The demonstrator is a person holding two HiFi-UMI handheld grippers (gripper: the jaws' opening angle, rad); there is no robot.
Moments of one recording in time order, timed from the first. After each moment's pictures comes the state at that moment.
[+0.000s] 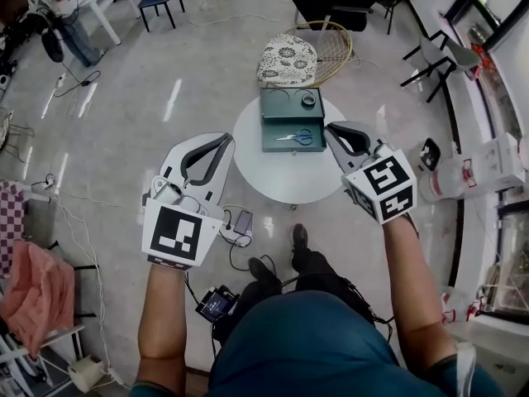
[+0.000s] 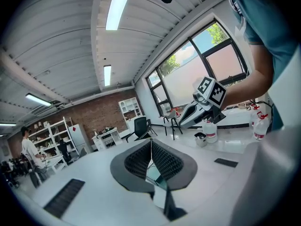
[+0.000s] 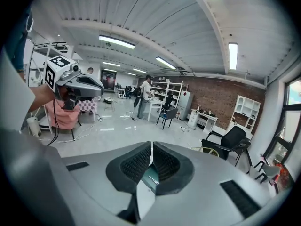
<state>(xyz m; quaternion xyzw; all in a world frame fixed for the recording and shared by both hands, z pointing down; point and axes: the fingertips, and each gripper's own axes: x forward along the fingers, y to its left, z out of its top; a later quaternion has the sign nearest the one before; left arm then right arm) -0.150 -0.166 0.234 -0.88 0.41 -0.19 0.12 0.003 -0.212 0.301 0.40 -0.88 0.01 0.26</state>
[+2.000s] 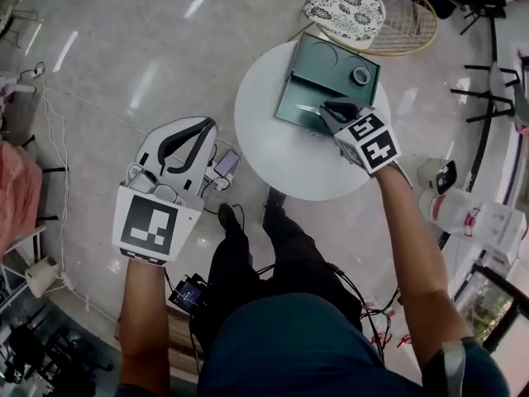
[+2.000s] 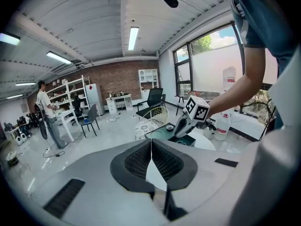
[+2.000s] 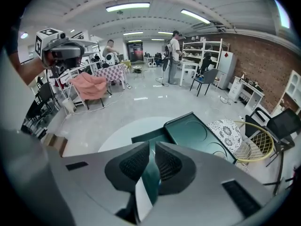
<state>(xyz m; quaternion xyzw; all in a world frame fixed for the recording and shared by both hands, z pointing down) -0.206 -0.305 0.467 -0.82 0.52 -0.24 -0.09 -0.042 -0.413 0.641 0.16 -0.88 0.09 0.44</state>
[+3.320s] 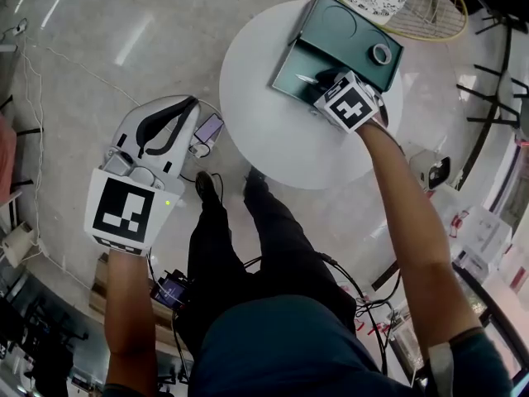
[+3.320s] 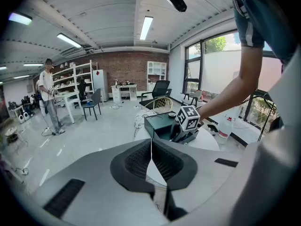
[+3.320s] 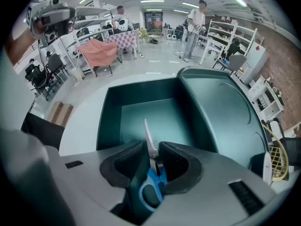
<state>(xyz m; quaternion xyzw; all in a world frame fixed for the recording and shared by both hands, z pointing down) -0.216 -0.307 0.592 -0.79 0.54 -0.24 -0.17 -0.041 -0.432 0.817 0.06 -0.80 0.05 0.59</state>
